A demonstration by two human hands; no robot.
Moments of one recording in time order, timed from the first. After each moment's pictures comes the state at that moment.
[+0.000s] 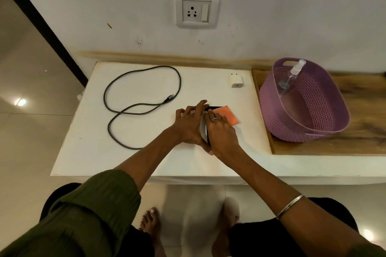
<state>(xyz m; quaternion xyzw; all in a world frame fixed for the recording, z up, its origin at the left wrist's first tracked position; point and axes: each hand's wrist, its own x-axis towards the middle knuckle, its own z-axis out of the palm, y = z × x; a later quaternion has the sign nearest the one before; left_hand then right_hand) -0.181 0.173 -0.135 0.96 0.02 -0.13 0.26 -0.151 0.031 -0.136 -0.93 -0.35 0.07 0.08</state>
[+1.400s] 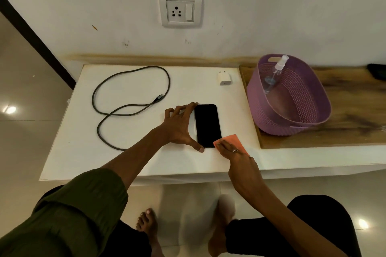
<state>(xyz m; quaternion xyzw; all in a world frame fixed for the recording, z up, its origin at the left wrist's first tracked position) -0.184 0.173 -0.143 0.96 0.02 -0.12 0.25 -0.206 -0.085 -0.133 -0.92 -0.27 0.15 0.22</state>
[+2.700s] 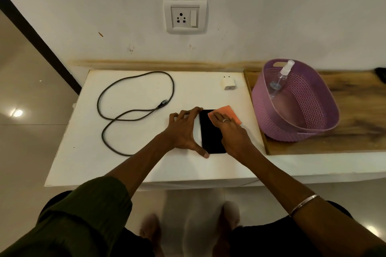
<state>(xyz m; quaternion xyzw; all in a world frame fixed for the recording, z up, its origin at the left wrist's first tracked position) -0.183 0.175 -0.141 0.96 0.02 -0.12 0.26 -0.119 -0.018 -0.136 -0.93 -0.30 0.16 0.14</state>
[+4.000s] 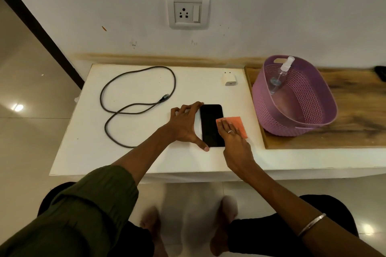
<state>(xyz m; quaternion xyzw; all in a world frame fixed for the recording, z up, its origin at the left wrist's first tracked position) -0.186 0.174 -0.141 0.96 0.03 -0.13 0.26 -0.172 -0.038 -0.139 -0.96 -0.25 0.12 0.09</state>
